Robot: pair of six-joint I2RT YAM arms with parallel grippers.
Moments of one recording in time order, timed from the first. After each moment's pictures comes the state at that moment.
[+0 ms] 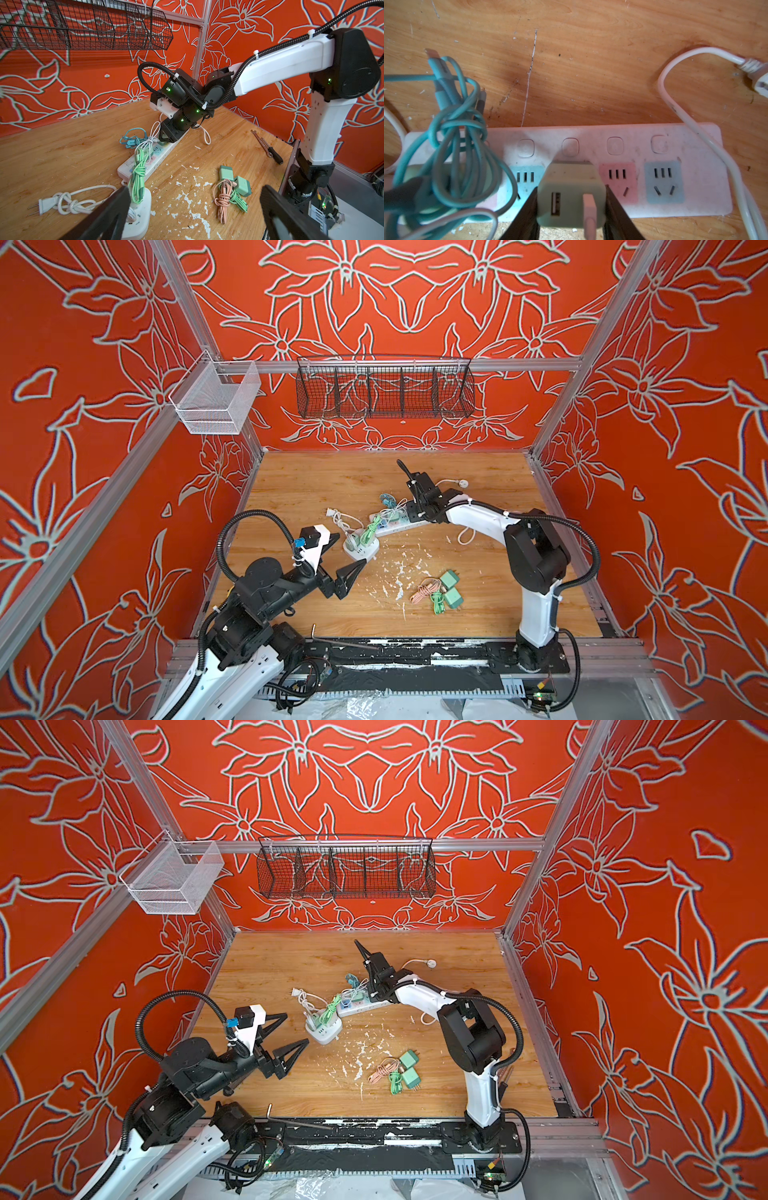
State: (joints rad) left arm -0.54 0.36 0.66 -0.41 0.26 -0.14; right arm 0.62 1.96 1.41 -0.49 0.17 0.33
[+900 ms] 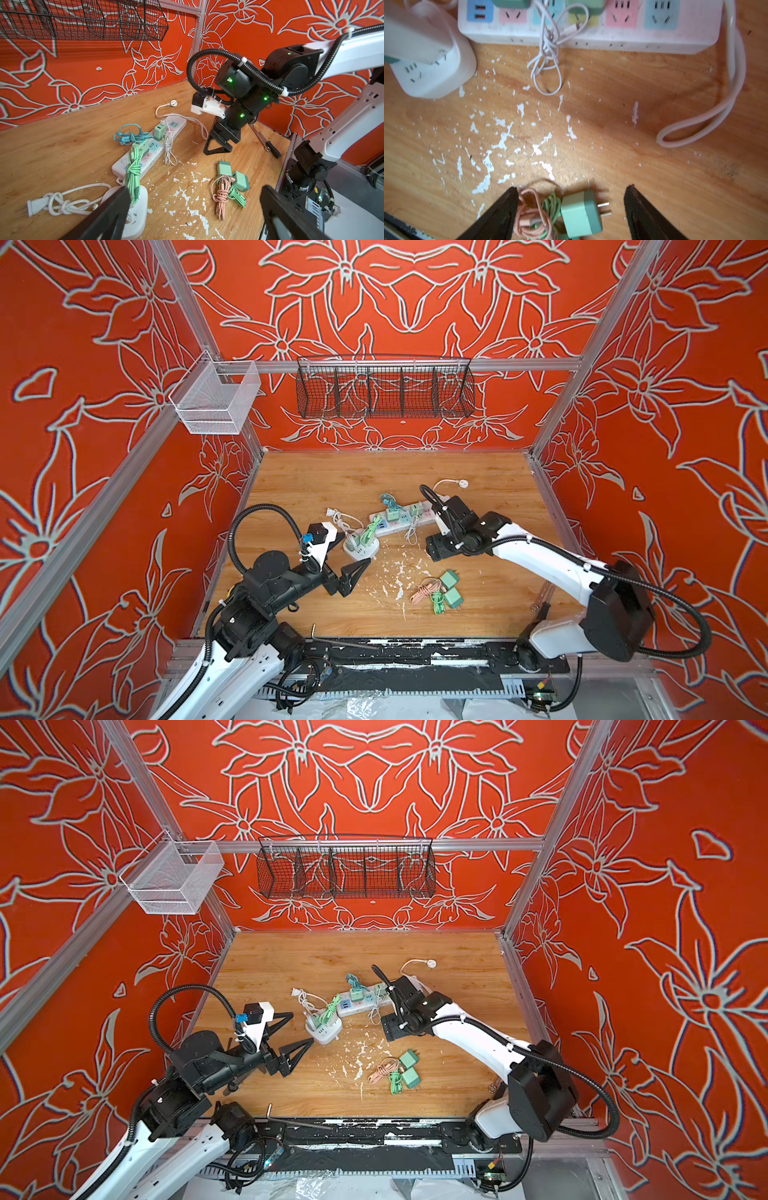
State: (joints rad) left arm -0.54 0.42 0.66 -0.40 0.29 -0.13; right arm 0.68 1.40 1.02 -0.76 0.04 0.33
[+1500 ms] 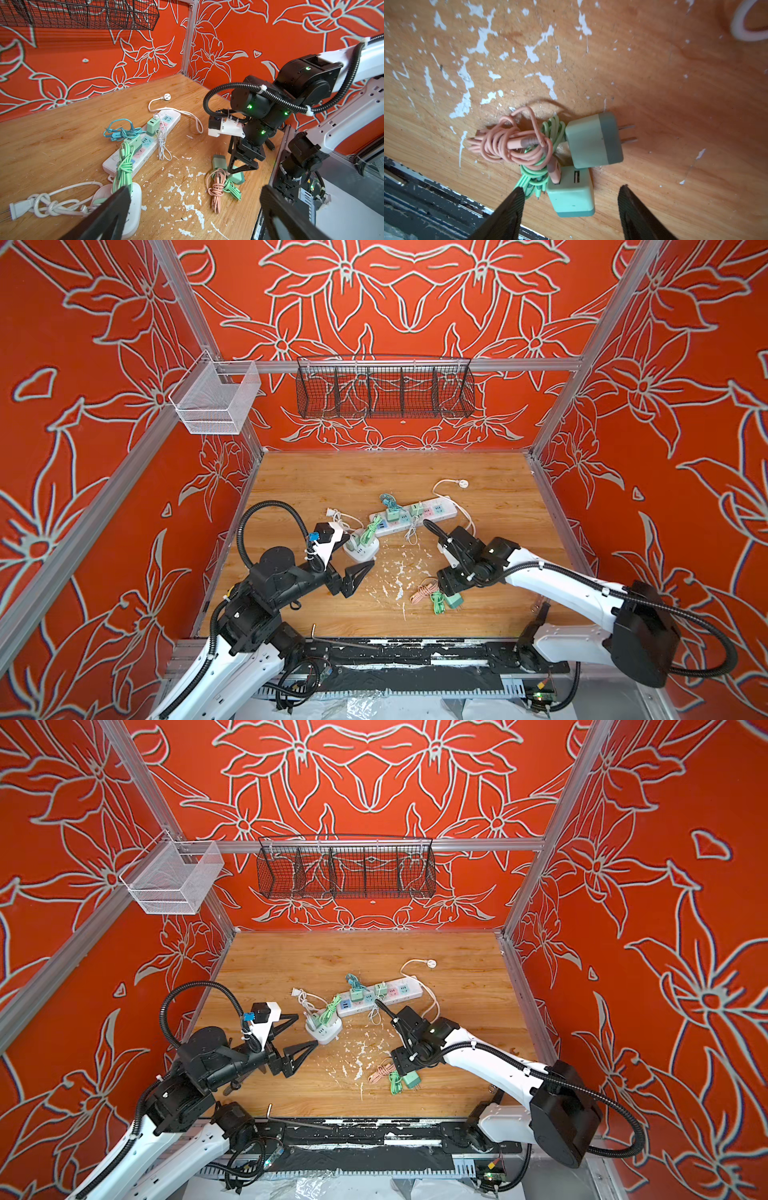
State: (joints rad) left arm -0.54 0.46 0.66 -0.40 0.34 -0.12; right arm 0.78 1.27 0.80 -0.85 -0.02 0.41
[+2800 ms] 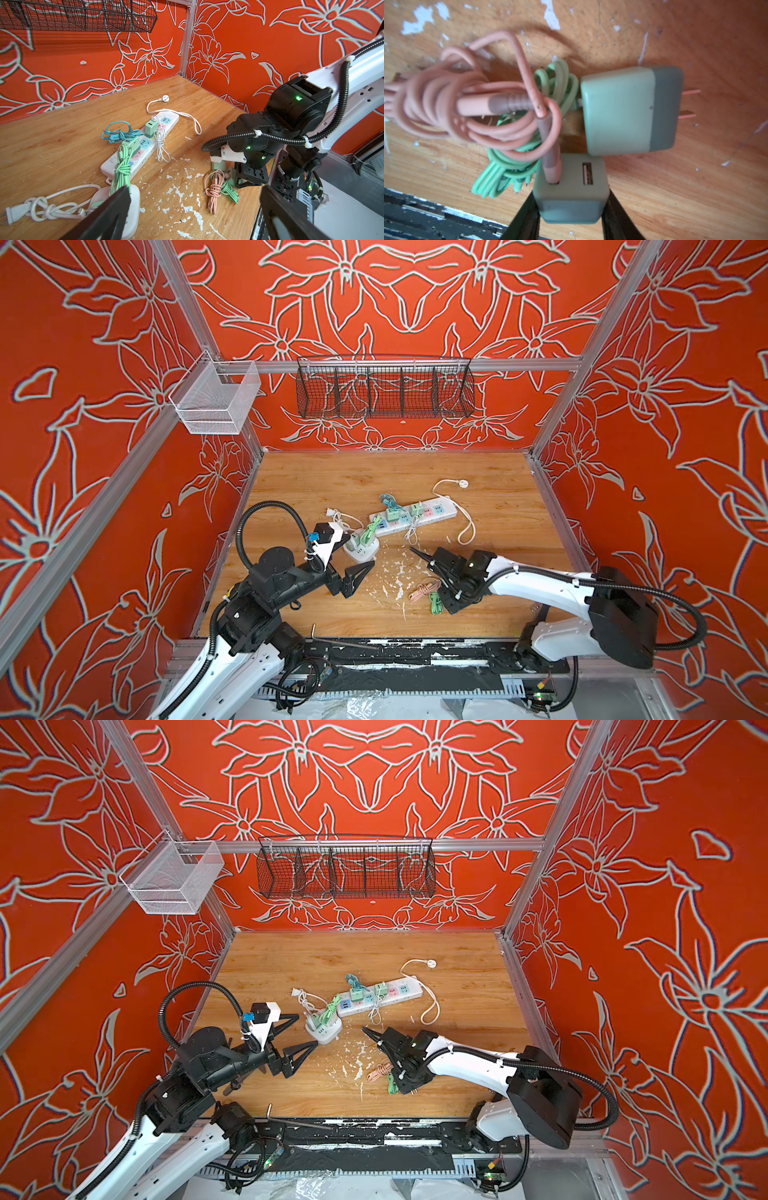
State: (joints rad) left arm -0.54 0.45 0.66 -0.39 0.35 -0.12; right arm 0.93 1.37 0.76 -0.88 0.04 0.51
